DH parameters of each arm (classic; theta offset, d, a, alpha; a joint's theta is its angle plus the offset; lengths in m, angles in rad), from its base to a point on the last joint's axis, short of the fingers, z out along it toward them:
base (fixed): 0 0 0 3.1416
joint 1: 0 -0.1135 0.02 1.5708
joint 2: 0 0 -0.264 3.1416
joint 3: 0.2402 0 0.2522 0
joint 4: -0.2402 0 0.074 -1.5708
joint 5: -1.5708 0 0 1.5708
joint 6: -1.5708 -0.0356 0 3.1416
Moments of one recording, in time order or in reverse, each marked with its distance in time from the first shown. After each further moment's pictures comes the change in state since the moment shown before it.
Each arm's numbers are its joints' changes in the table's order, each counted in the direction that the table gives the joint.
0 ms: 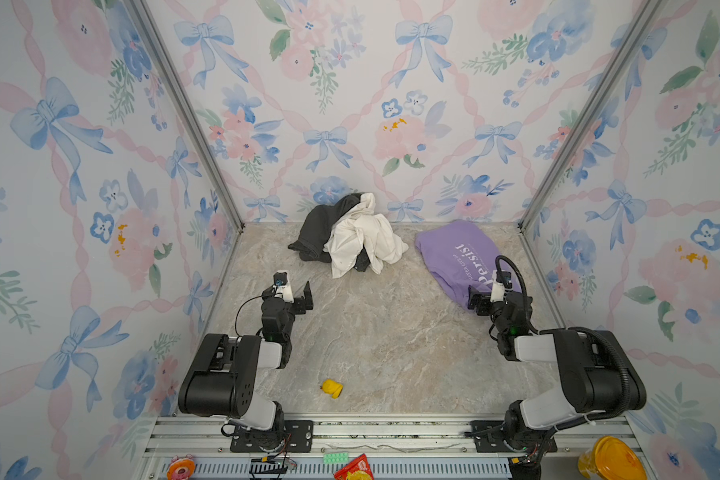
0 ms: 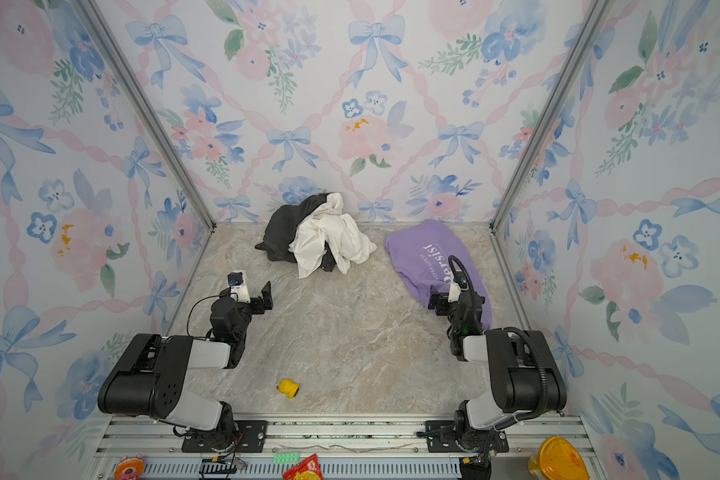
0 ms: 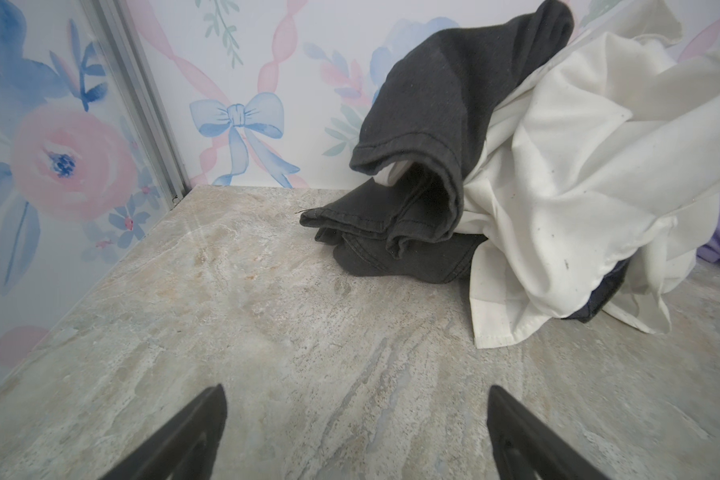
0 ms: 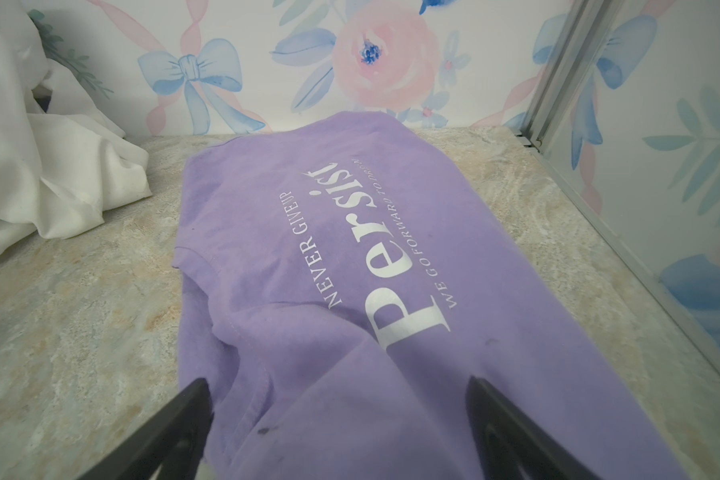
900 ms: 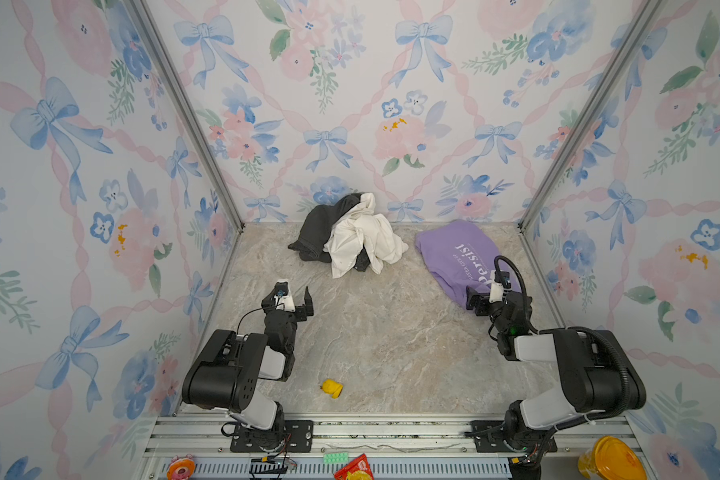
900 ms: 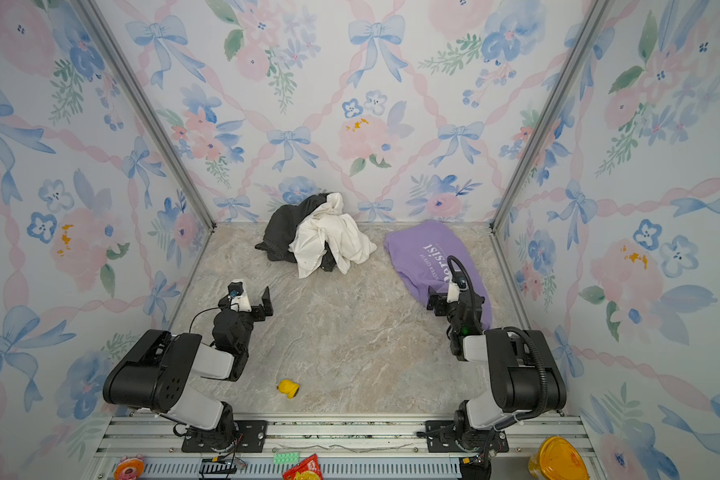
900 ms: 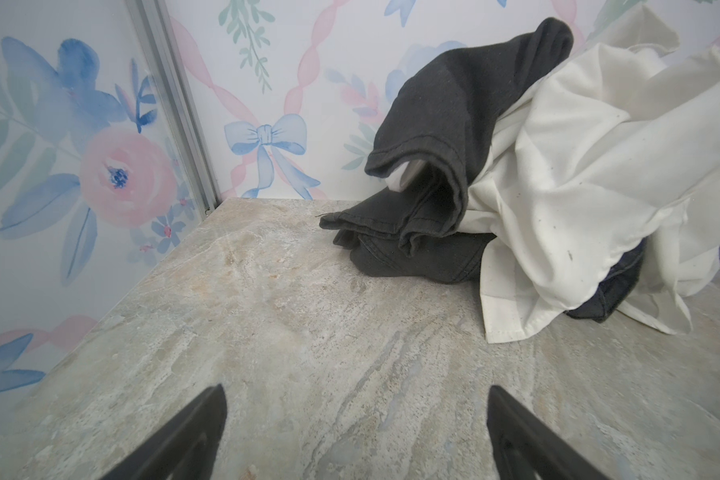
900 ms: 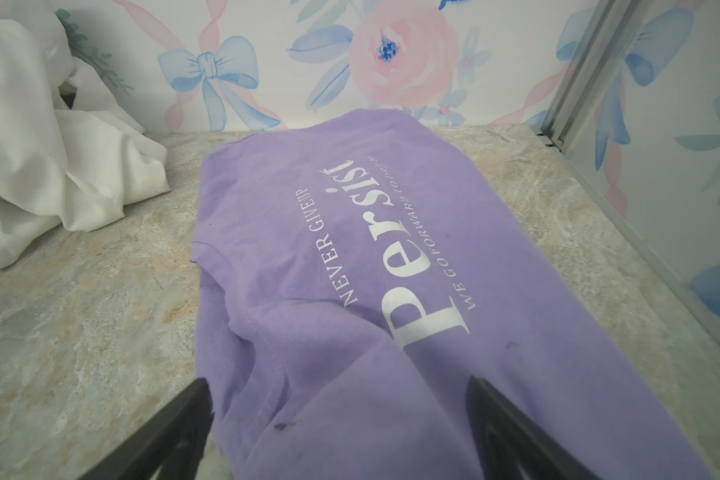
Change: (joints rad) left arm 0.054 0.042 -0.099 0.210 0.118 -0.026; right arm -0.001 0.003 0.001 -0.006 0.036 0.001
